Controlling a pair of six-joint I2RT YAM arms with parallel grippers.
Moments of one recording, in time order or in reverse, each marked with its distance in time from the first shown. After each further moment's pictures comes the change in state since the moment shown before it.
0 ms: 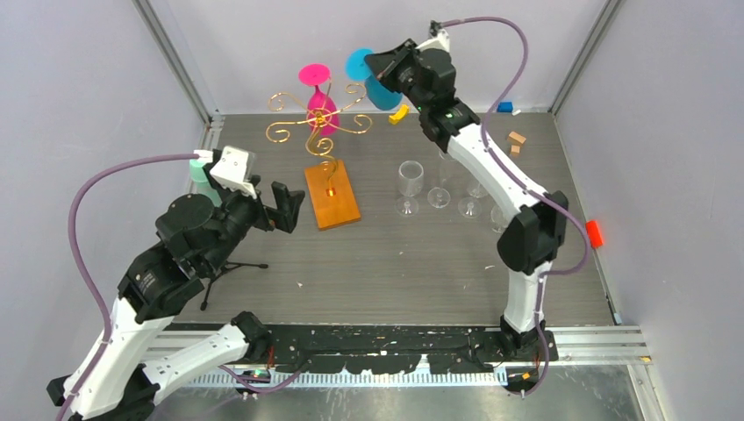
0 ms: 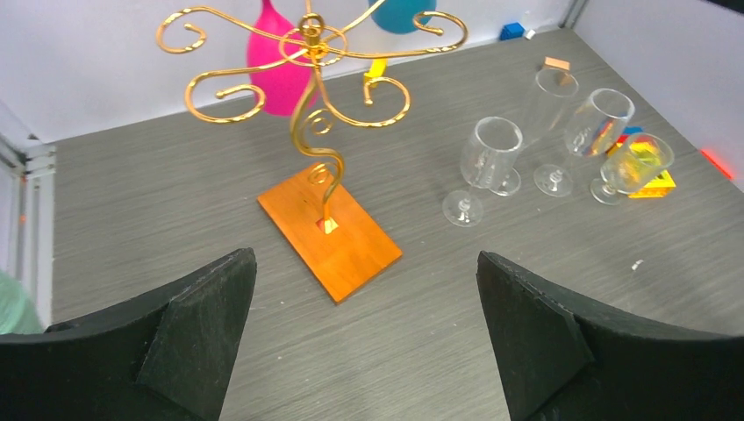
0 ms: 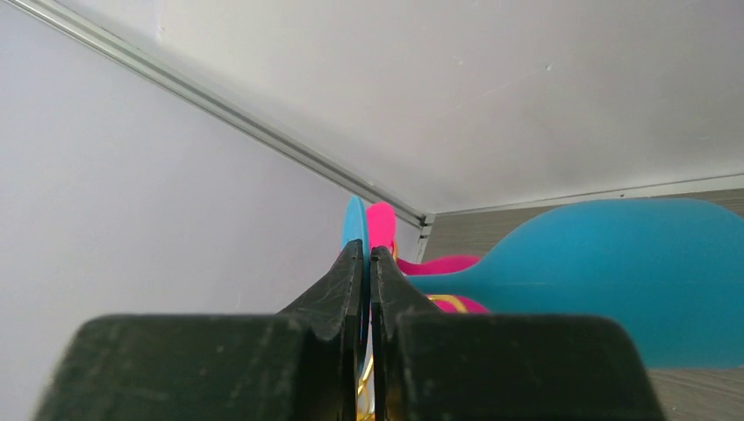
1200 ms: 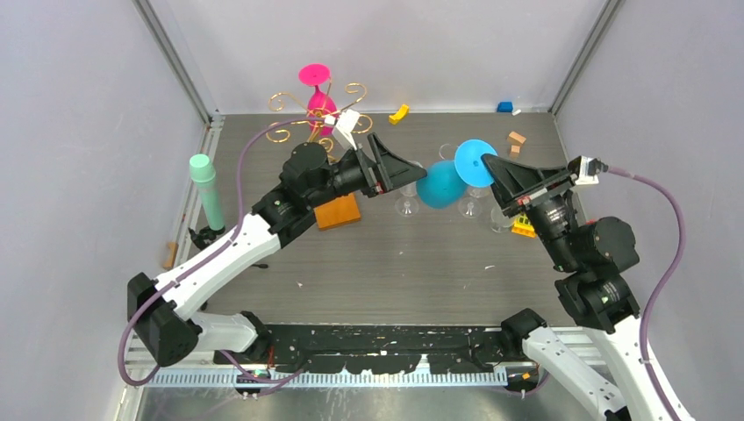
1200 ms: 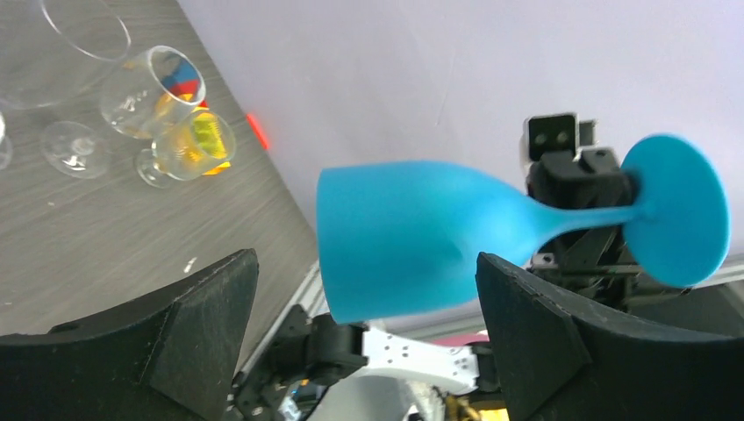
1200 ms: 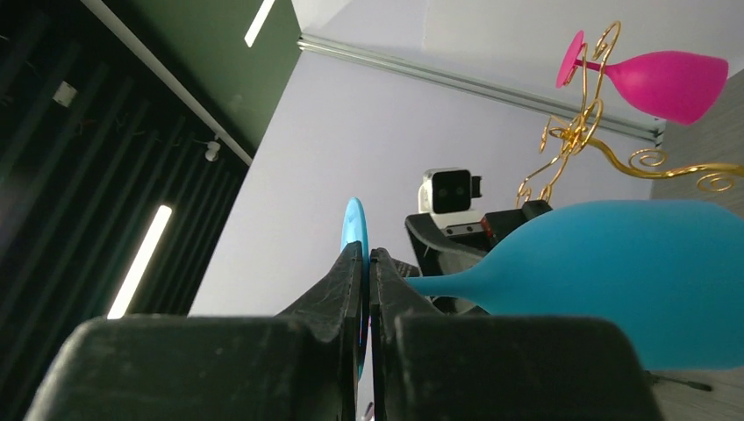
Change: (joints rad) left arm 0.000 0.521 -0.115 0.782 0.711 -0.879; right arm -0.069 -1.399 -1.045 -0.116 -0.056 0.566
